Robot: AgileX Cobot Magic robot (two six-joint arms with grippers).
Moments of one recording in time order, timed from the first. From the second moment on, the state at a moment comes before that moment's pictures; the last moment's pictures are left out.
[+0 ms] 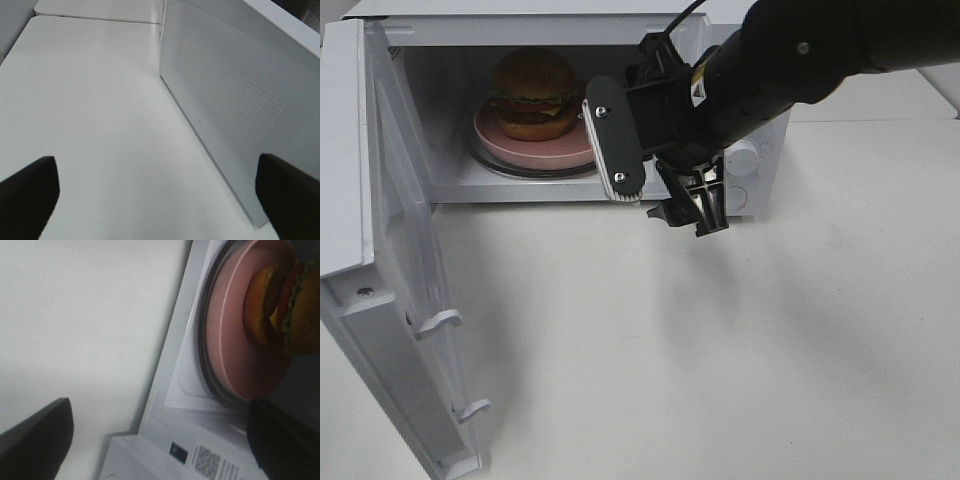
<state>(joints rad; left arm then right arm) -0.02 0.00 -0.52 -0.07 1.08 -0.03 0.64 1.78 -1.18 -0.19 0.29 -1.17</state>
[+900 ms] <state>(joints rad) -0.02 0.00 -0.52 -0.07 1.08 -0.03 0.64 2.17 -1.60 -0.24 0.38 -1.11</state>
